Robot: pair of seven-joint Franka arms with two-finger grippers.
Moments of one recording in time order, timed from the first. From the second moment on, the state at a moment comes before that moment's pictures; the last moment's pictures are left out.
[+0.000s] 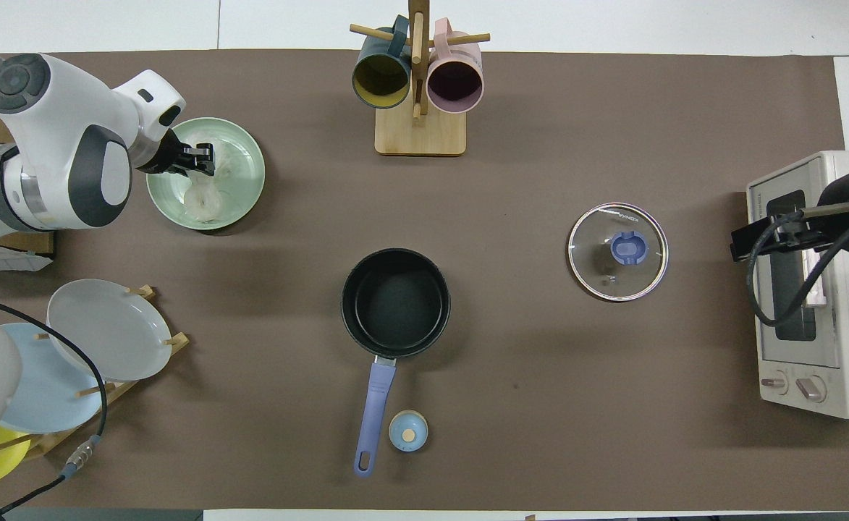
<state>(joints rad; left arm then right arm) -0.07 0.50 -0.06 -1.61 -0.06 2.17 -0.04 0.01 -0.03 0.00 -1.68 -0.01 1.54 -0.06</state>
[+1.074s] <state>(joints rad) -0.07 -0.02 -0.04 -1.69 -0.05 1.60 -0.10 0.01 -0.01 -0.01 -1.65 -0.01 1.52 -0.06</state>
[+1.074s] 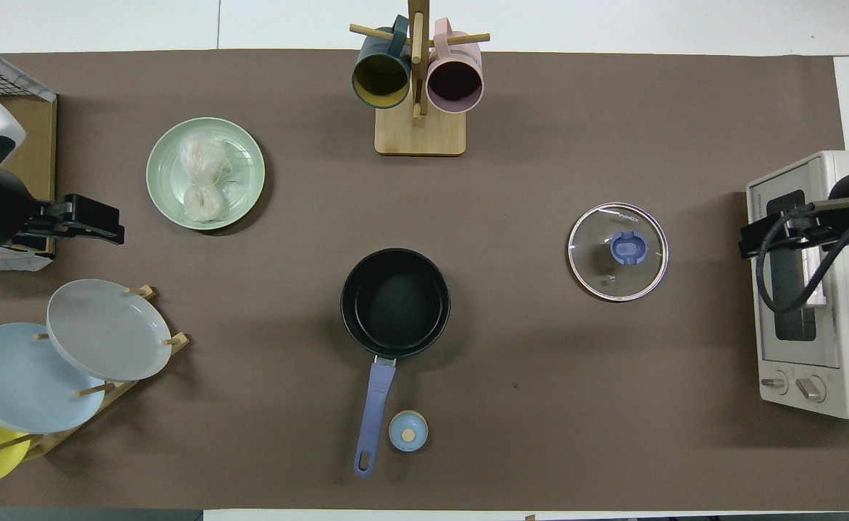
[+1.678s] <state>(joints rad) -0.07 -0.04 -0.05 -1.66 -0.05 1.53 -0.10 0.01 -0.01 -0.01 -1.64 -0.01 1.52 -0.06</state>
